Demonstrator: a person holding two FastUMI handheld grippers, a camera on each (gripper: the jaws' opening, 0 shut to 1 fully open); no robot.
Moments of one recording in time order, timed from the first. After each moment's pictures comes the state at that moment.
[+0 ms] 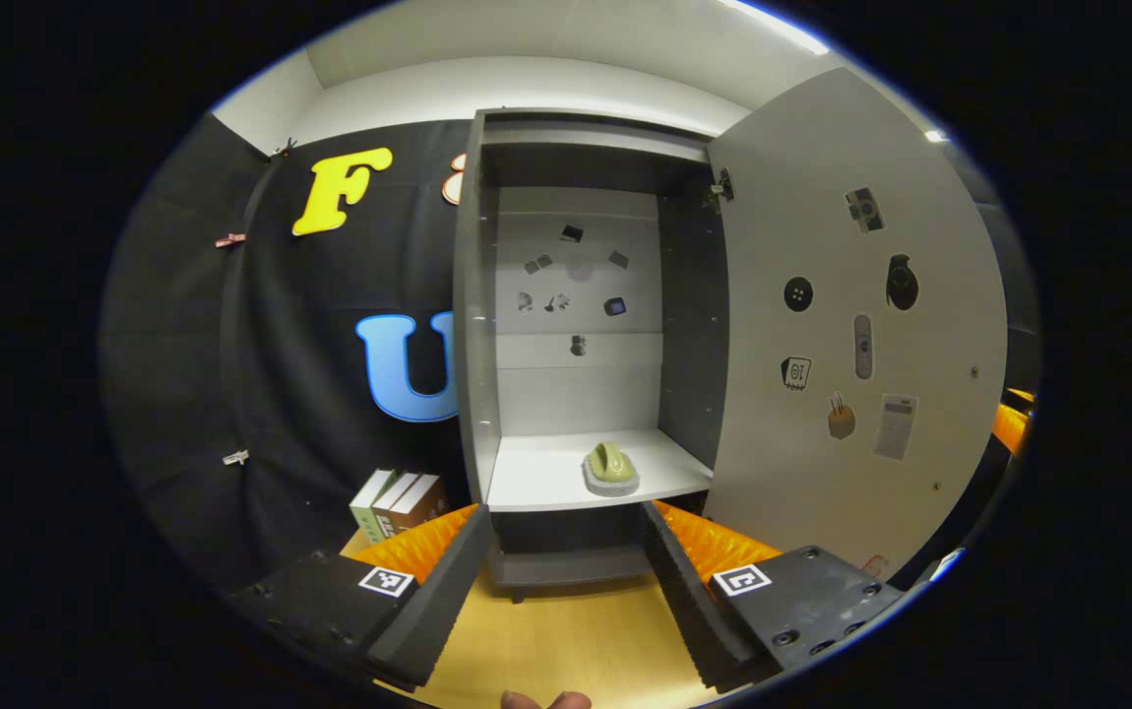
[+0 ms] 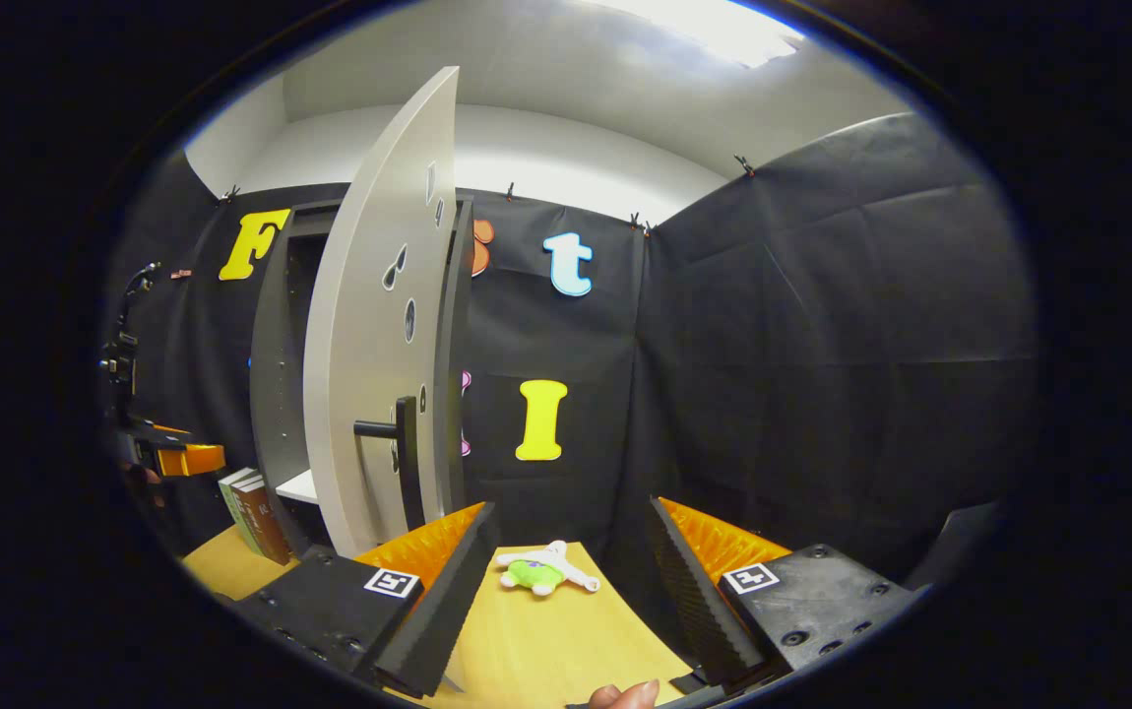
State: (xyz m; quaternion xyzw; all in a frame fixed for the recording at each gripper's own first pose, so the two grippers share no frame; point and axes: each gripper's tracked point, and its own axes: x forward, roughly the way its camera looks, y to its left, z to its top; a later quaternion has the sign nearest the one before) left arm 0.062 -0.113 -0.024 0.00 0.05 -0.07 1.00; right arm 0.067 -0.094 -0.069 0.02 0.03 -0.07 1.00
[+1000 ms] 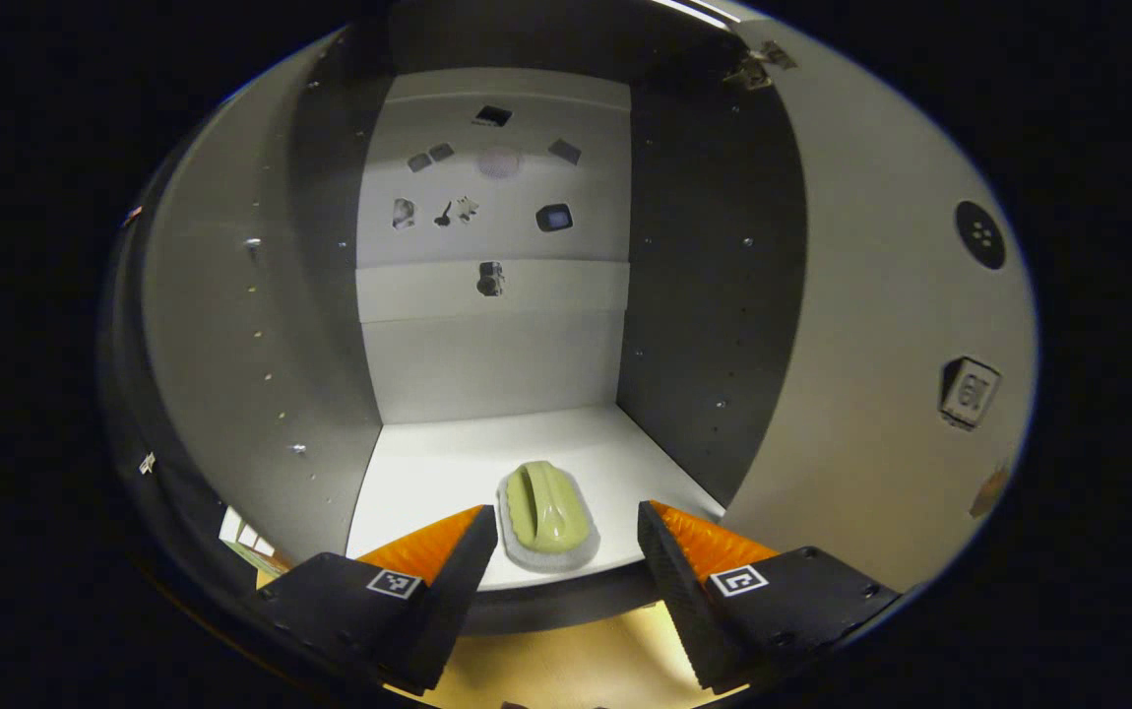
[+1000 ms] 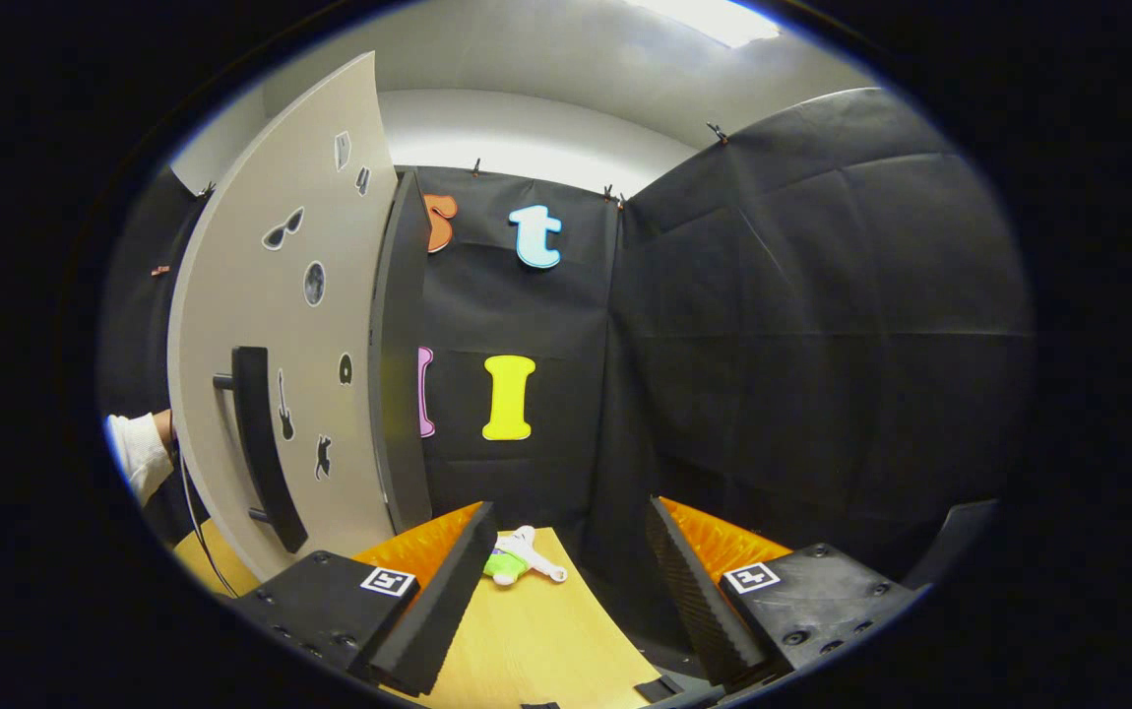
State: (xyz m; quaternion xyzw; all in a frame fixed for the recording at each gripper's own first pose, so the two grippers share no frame) left arm 0.305 -0.202 -0.064 0.01 0.16 -0.15 0.98; right arm 0.101 -0.181 -0.100 0.01 0.05 -0.10 0.99
